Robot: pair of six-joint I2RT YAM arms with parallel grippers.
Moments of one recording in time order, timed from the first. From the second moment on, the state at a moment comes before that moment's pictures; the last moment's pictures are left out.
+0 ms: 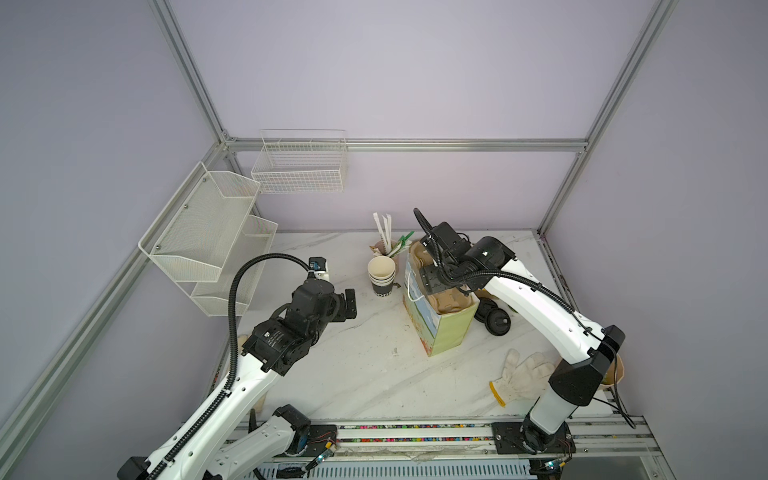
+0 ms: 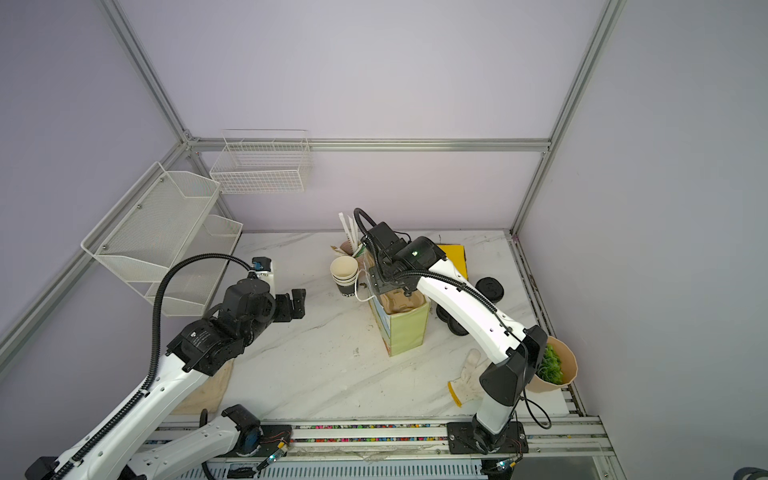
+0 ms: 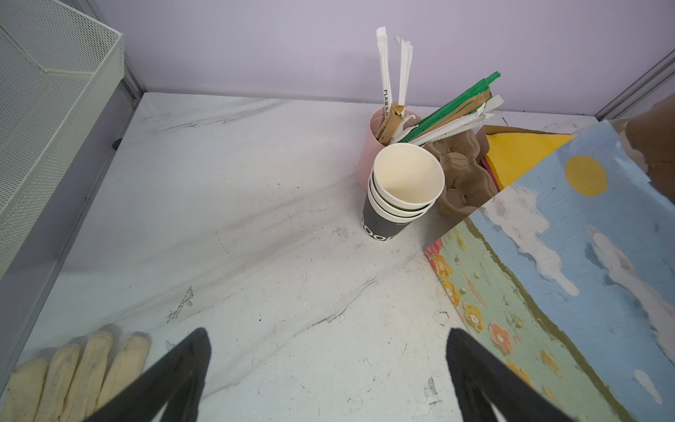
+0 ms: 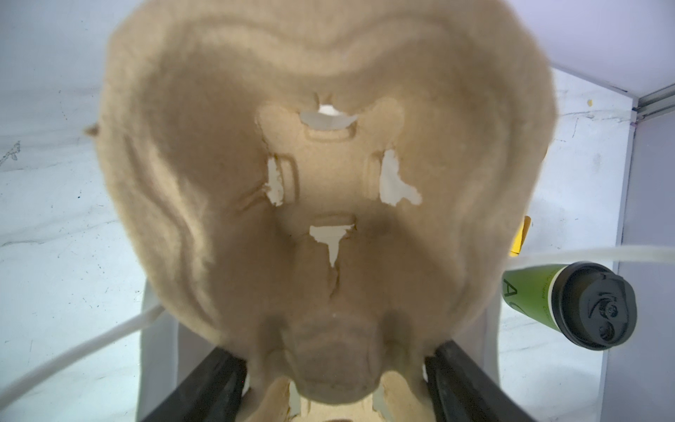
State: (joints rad) left arm -0.55 0.92 1.05 -0.74 -0.40 -0.38; right arm 0.79 1.70 1.91 -1.26 0.32 0.37
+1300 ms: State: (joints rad) left arm -0.54 0.91 1.05 -0.74 -0.39 -0.38; right arm 0.75 1.73 1.79 -1.28 0.24 0.44
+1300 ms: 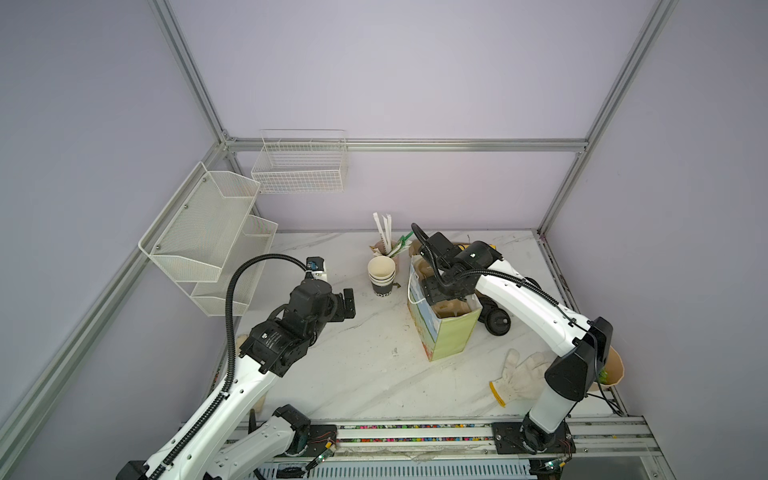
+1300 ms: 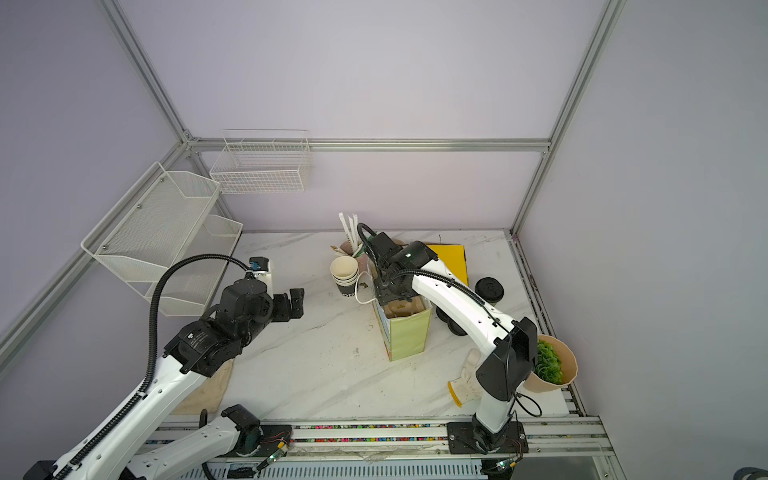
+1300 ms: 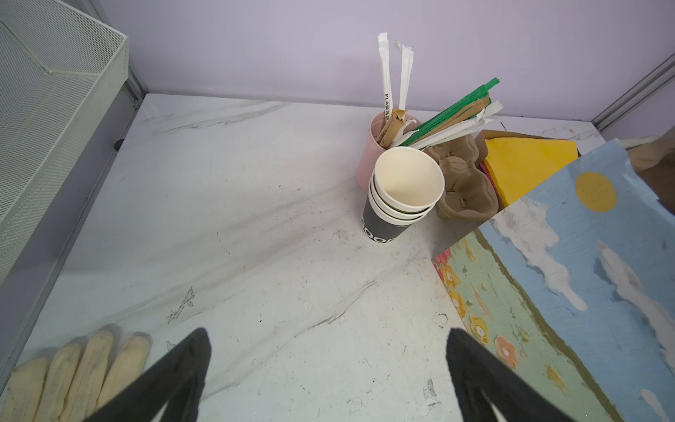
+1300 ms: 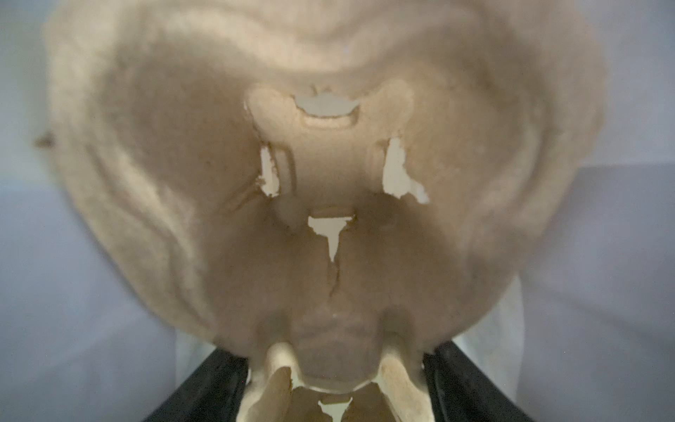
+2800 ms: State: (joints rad) left arm -0.54 0.92 1.05 -0.74 -0.39 -0.38; right arm 0.69 1.73 1.45 -1.10 0.09 0.41
